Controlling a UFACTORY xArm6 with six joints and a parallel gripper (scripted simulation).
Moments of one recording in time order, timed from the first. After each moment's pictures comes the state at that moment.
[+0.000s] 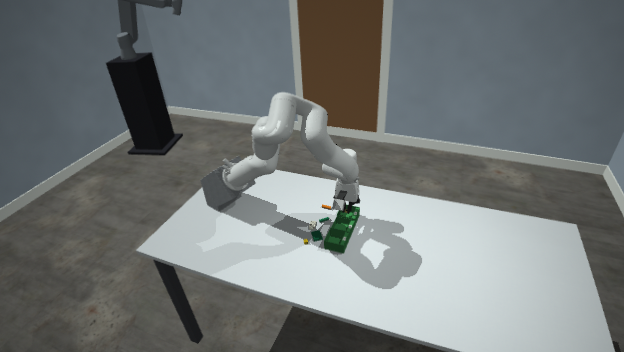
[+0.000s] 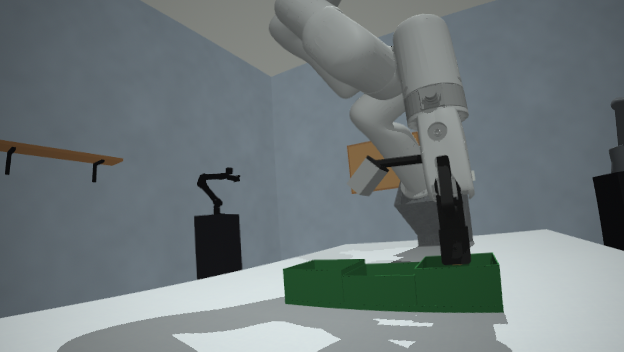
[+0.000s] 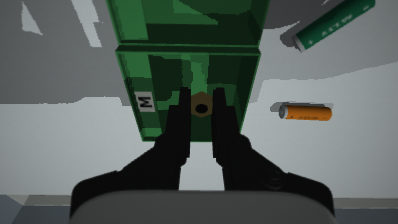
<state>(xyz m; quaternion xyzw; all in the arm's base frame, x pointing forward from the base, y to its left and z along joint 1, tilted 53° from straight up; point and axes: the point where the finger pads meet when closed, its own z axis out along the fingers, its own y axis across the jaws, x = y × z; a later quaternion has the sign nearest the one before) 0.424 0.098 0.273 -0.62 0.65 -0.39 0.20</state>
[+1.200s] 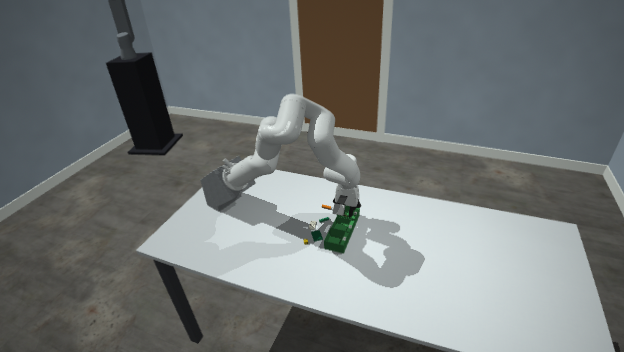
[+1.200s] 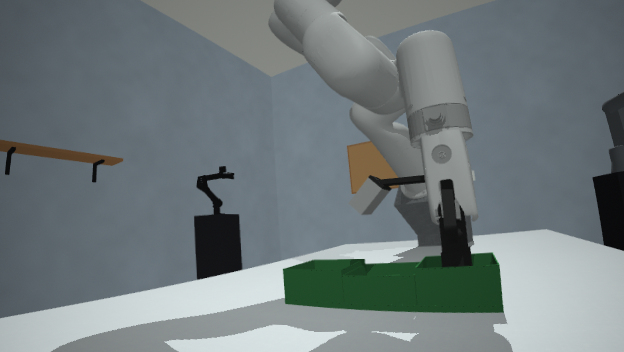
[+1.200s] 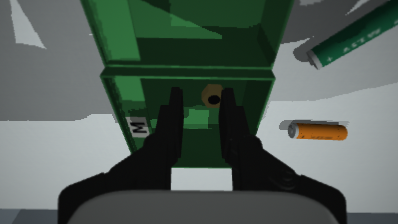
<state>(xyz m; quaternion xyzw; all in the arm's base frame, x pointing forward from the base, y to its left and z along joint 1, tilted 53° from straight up) 0.444 0.092 0.258 -0.62 0.65 -0.40 0.20</state>
